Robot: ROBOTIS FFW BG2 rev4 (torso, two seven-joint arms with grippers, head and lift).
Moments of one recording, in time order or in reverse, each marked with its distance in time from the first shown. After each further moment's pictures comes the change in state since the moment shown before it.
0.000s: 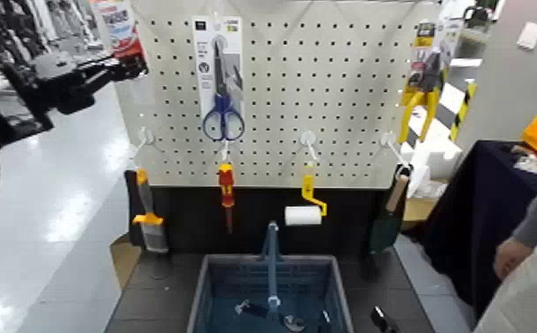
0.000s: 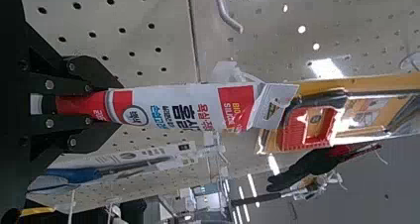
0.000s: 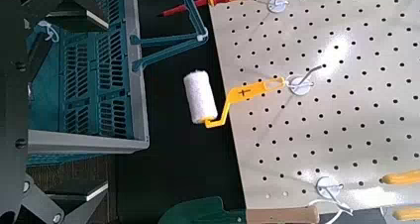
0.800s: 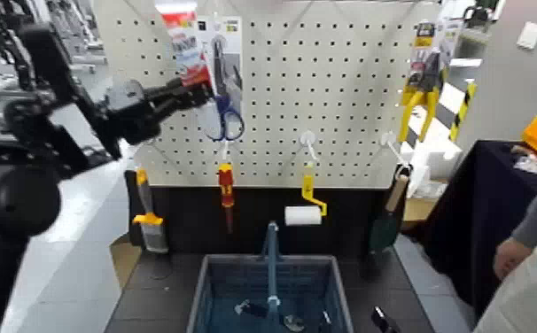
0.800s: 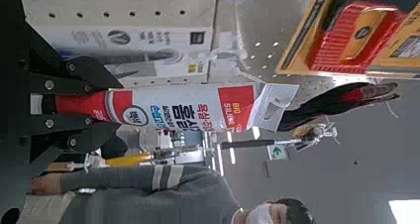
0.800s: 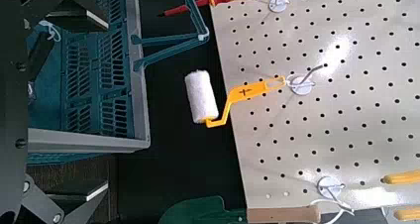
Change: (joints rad) left arm 0.118 -0.070 -0.137 -0.124 0.148 0.045 0.060; right arm 0.001 -0.004 0.001 -0.003 -0.001 0.006 -0.002
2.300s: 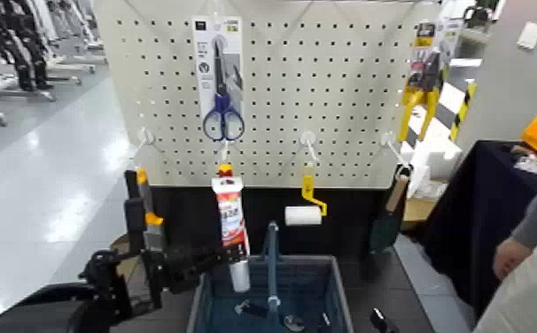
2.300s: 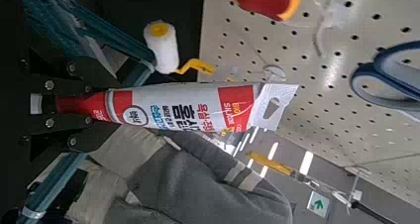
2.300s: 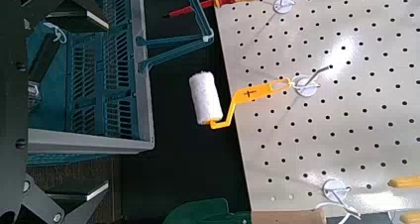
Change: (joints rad) left arm 0.313 -0.088 -0.050 0.172 -0.056 0.123 -0.036; right arm 0.003 -0.006 0.001 -0.008 -0.003 0.021 0.002
